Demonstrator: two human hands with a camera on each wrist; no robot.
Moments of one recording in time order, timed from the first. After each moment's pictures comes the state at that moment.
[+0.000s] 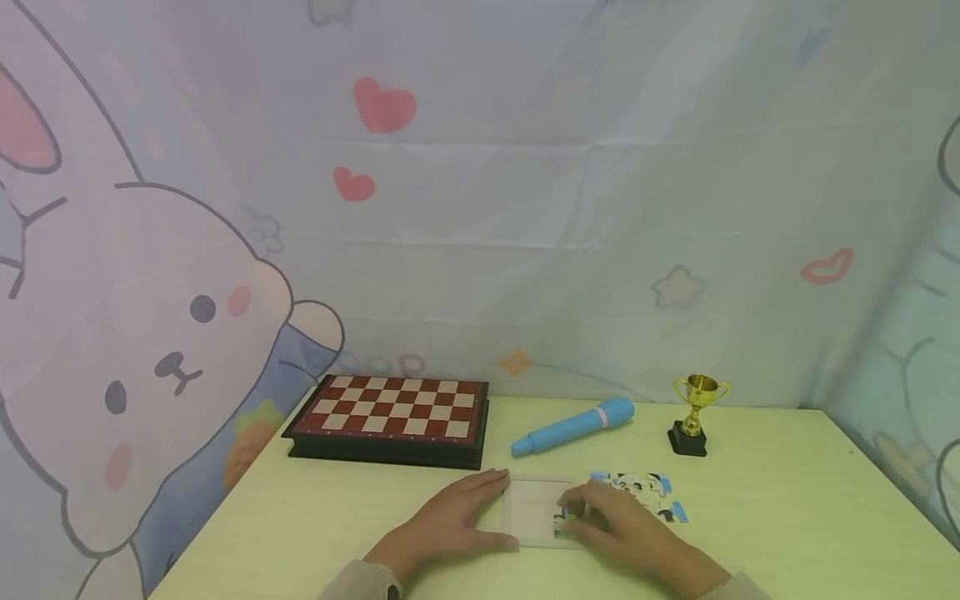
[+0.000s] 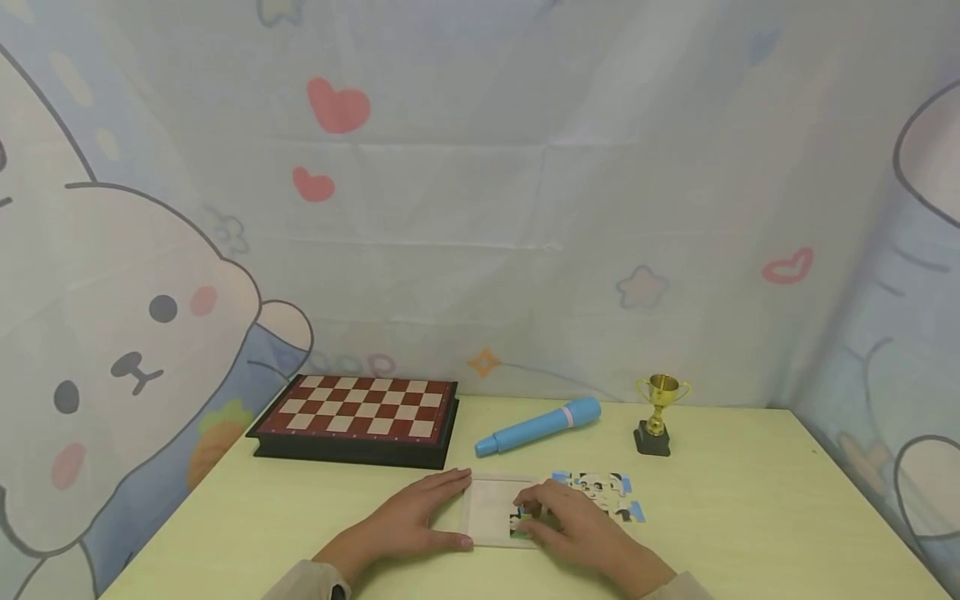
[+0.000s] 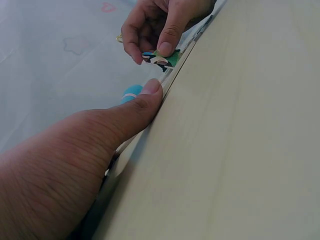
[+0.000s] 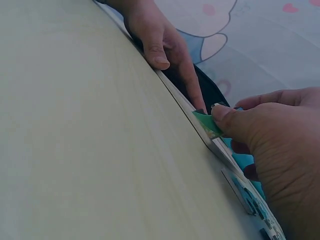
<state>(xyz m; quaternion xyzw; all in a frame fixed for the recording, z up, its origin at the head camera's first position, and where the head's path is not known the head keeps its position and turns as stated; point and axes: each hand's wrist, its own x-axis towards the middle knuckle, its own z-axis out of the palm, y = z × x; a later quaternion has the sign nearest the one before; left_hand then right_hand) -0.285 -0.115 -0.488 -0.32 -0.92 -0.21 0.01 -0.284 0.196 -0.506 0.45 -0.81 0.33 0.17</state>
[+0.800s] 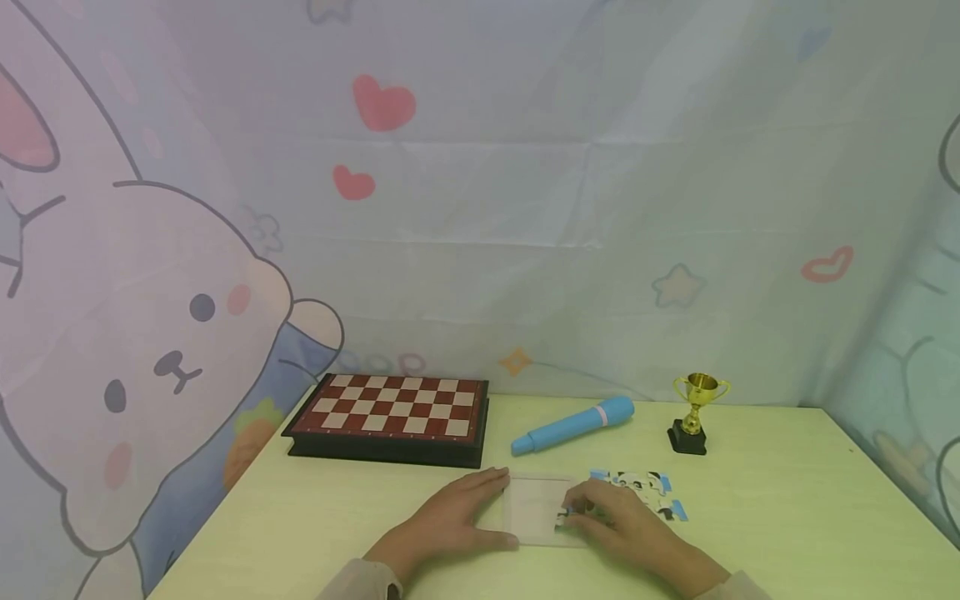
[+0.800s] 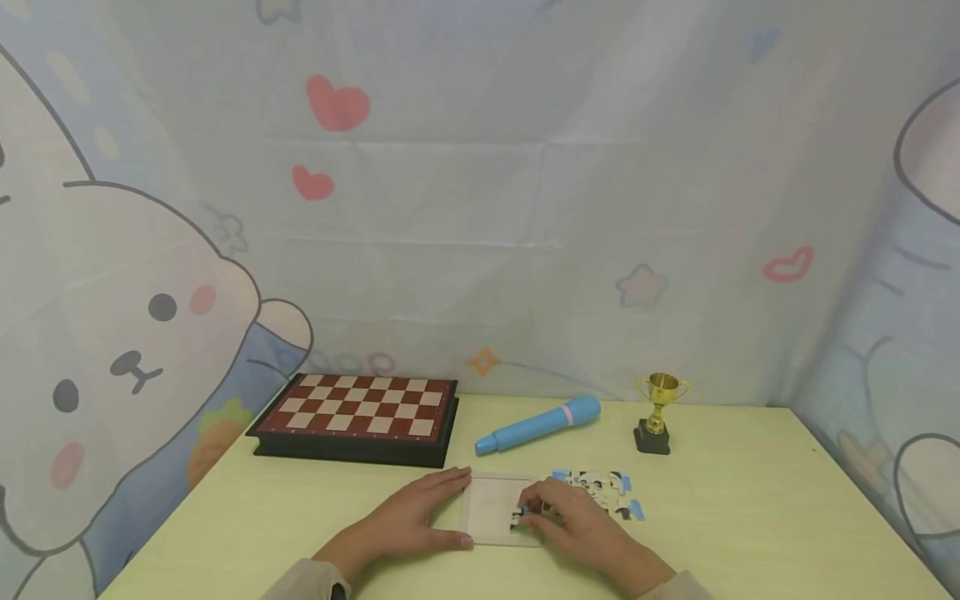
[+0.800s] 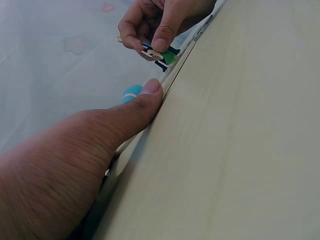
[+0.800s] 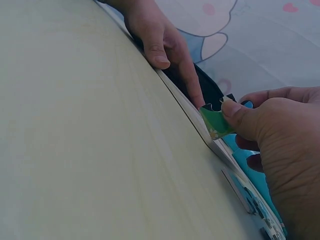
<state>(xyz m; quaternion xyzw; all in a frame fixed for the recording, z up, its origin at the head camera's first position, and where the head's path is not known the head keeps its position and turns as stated) -0.286 -0.116 -0.490 -0.32 -0.92 -0.21 0.01 -0.283 0.194 -0.501 0.47 -0.78 0.36 0.19</state>
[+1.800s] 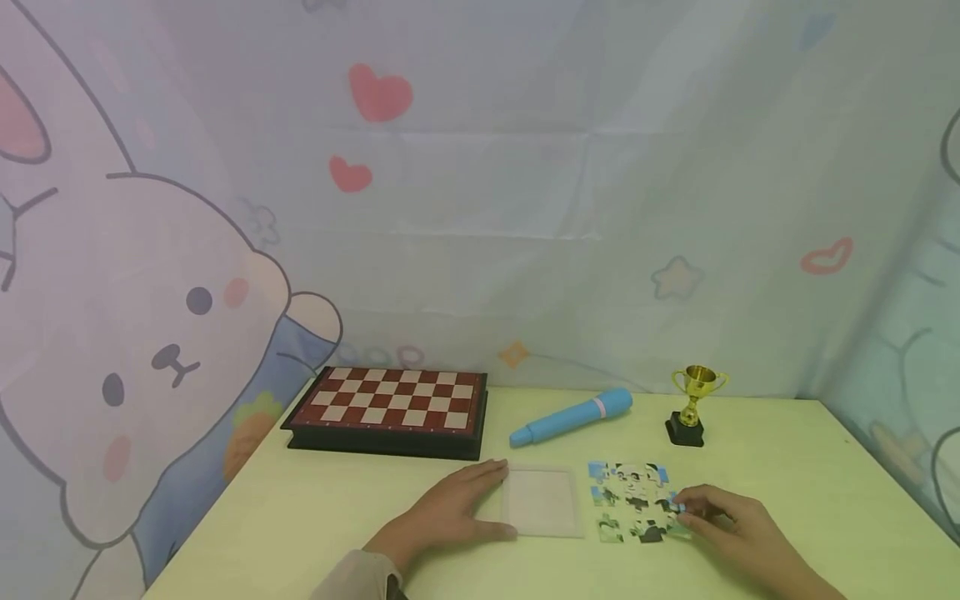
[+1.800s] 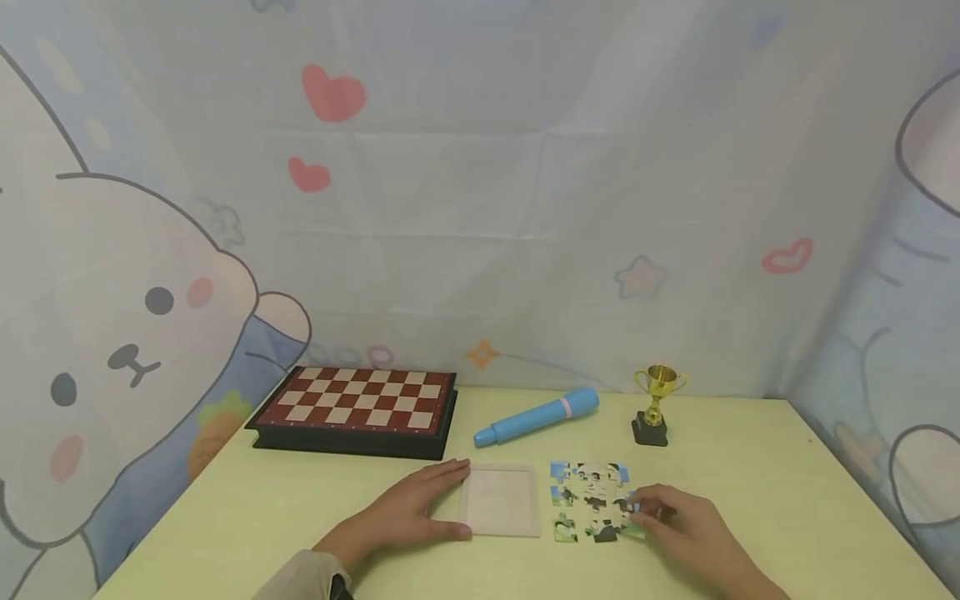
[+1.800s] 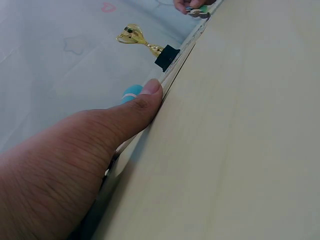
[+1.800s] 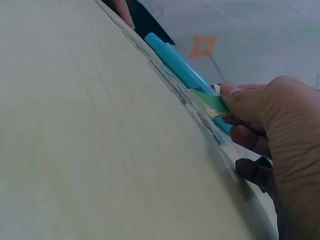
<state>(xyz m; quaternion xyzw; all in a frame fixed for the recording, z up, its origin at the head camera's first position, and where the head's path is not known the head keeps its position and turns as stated) -0.287 -0.117 -0.489 -0.33 -0.92 -0.21 0.00 -0.246 0.319 -0.508 0.26 -0.86 0.39 0.18</state>
